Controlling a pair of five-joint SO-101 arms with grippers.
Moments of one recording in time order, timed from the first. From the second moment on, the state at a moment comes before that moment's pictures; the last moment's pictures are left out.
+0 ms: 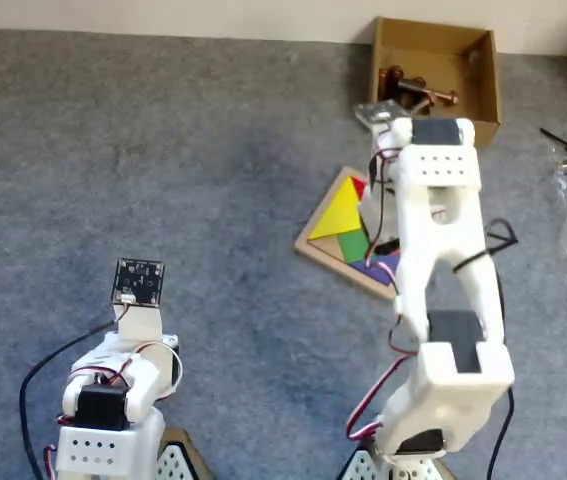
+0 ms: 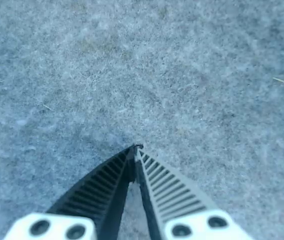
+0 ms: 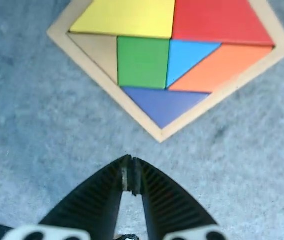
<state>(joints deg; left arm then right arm) -2.4 -103.6 96.0 76.1 5.5 -5.8 10.2 -12.6 99.8 19.4</state>
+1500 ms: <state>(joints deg) -2.4 -103.6 96.0 76.1 5.5 5.2 -47.3 40.4 87.3 19.4</state>
